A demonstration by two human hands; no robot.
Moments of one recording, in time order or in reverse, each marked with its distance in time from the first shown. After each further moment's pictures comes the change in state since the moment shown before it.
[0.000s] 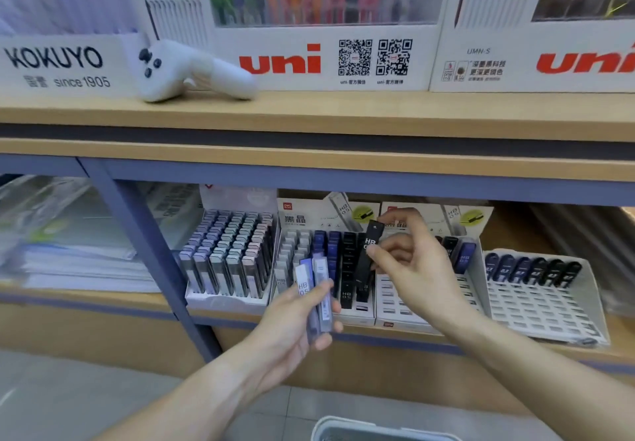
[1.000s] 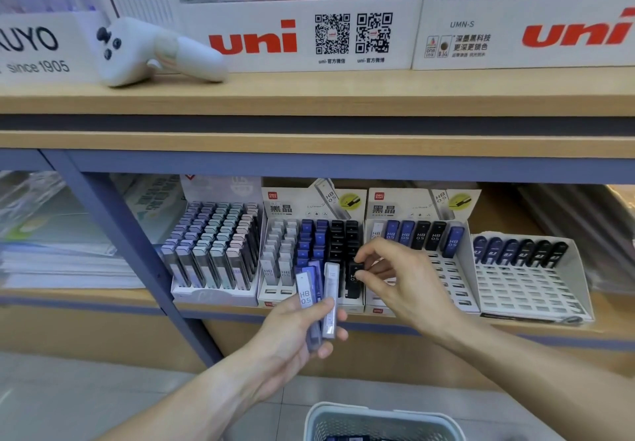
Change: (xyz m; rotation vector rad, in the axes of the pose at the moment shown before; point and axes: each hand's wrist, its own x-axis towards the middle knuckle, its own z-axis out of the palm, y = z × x) left_hand 0.003 -0.027 0.003 0.043 -0.017 -0.077; right_hand -0.011 0.052 -0.005 -0.326 -0.147 -0.295
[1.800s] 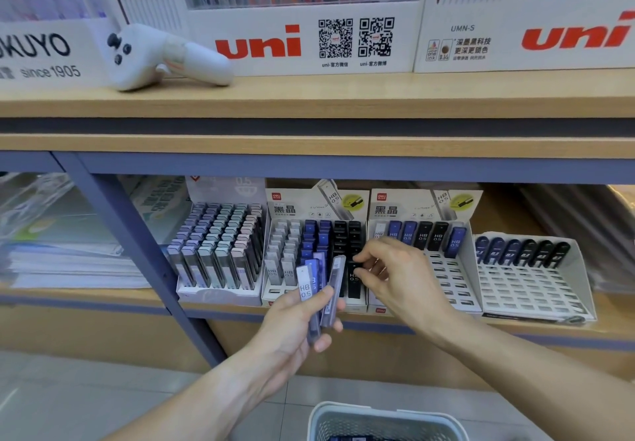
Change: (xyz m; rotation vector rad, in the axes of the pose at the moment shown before) left_hand -0.002 0.003 0.004 -0.022 0.076 0.061; right_hand 0.007 -0.004 0.008 -0.201 0.047 -0.009
